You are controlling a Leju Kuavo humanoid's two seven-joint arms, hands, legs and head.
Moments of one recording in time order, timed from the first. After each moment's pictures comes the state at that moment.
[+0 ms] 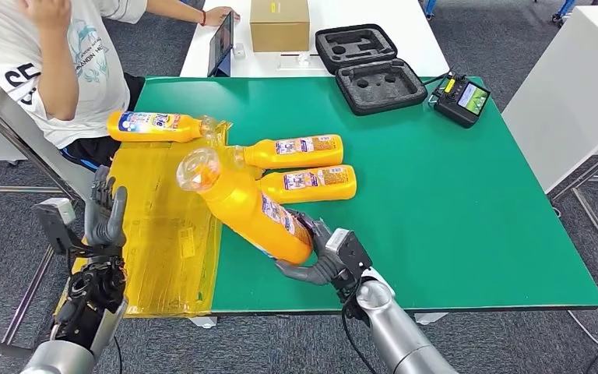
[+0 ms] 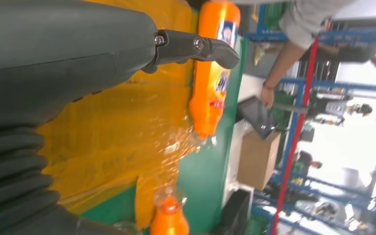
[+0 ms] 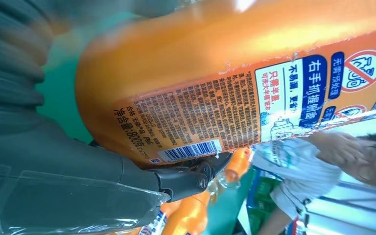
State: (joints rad) left arm -0.39 0.03 0.12 -0.91 0.41 0.04 -0.67; right arm -0.35 0.12 0.21 -0.91 0.08 0.20 -0.70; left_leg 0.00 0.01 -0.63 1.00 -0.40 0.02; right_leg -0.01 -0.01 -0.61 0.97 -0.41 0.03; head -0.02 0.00
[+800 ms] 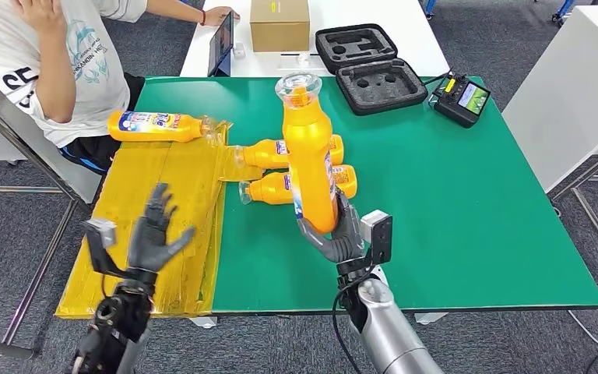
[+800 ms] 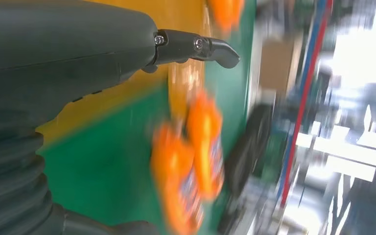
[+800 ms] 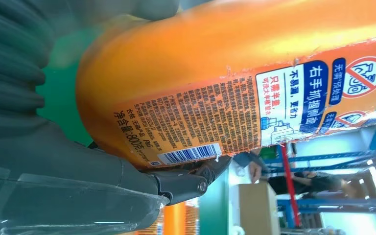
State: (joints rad) left arm -0.19 -0.06 -0.02 -1.15 0.31 -0.15 -0.57; right arm -0.35 0.19 0.11 -0.91 -0.15 -0.03 -0.69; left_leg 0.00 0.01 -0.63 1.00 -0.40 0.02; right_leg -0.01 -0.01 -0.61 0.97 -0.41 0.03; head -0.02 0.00
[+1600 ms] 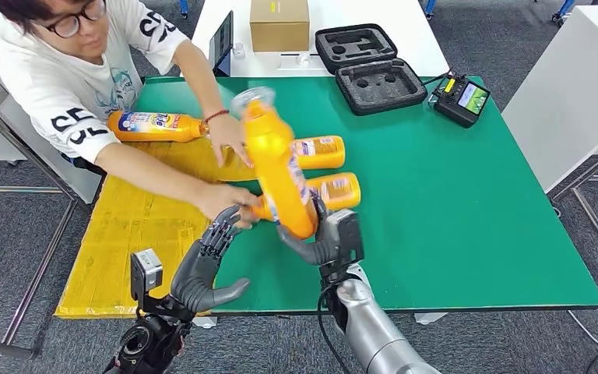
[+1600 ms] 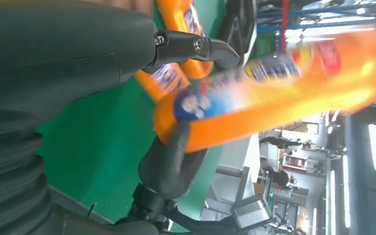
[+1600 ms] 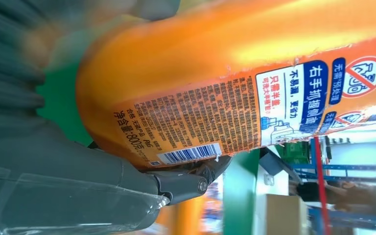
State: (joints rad) left arm -0.06 -0.06 -0.27 -1.43 0.28 -0.21 -0.51; right arm -0.41 0.25 0.16 -0.74 -0.01 -0.15 -0.69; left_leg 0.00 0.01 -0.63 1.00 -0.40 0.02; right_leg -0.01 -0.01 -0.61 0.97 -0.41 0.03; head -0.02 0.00
